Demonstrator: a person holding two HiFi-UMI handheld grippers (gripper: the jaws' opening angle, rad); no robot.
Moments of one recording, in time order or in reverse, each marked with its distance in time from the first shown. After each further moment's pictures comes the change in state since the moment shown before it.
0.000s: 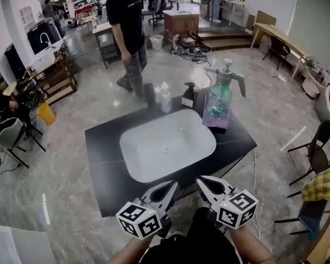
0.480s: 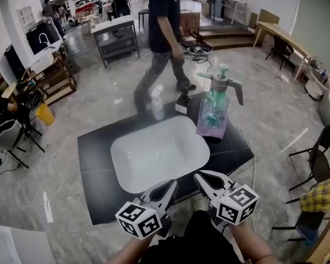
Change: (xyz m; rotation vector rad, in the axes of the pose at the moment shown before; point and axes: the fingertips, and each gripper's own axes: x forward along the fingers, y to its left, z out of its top) left arm 0.079 0.008 0.016 0.007 -0.013 0.036; right arm 0.018 -0.076 0.043 -0.029 -0.015 0.043
